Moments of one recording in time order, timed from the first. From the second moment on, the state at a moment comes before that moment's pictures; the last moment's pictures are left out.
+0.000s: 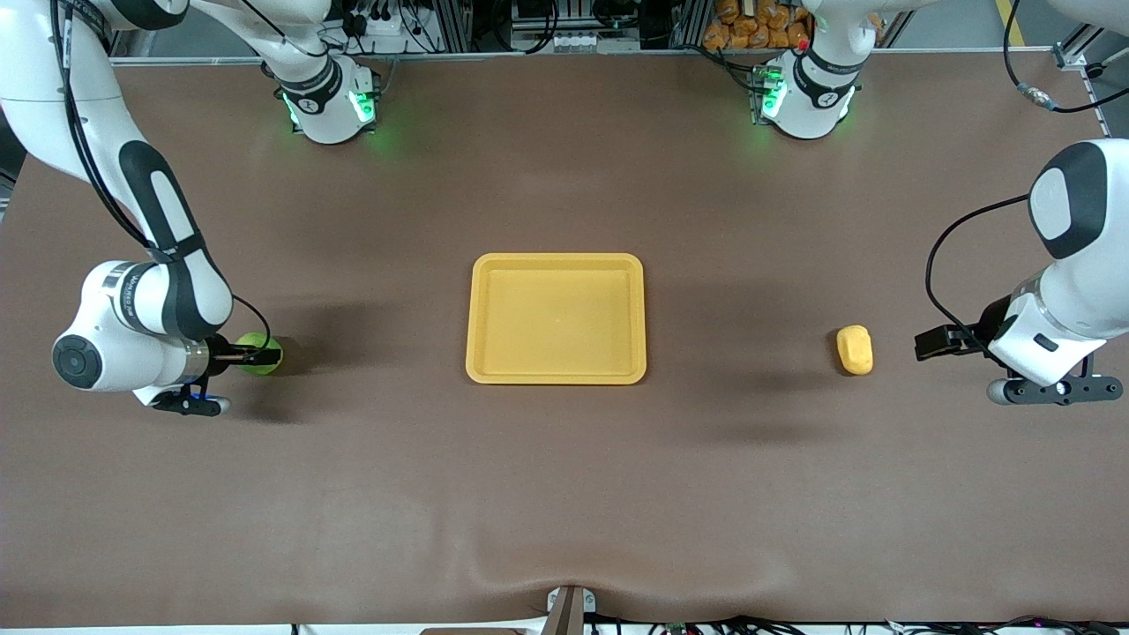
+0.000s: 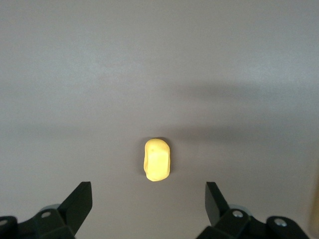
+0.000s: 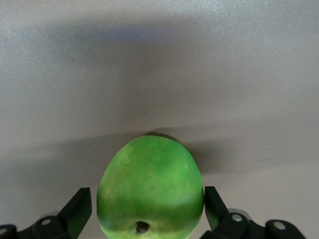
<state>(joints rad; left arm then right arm) 0.08 0.29 -0.10 -1.62 0.09 1.92 -0.07 -0.17 0.60 0.05 -1.80 0.02 2.08 -0.01</state>
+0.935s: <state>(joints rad) 0.08 0.30 -0.10 -1.61 0.09 1.95 -0.07 -0.16 0.57 0.08 -1.63 0.02 1.82 -0.03</state>
